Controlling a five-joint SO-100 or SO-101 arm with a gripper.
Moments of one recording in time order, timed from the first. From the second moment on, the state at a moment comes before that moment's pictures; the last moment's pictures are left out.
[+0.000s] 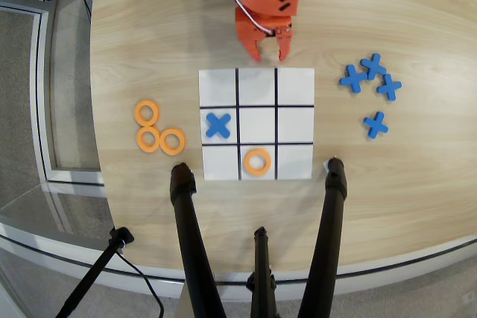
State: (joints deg) arm -2.5 185.4 180.4 60.5 -90.7
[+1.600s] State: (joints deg) arm -2.5 192.7 180.4 74.6 -92.5
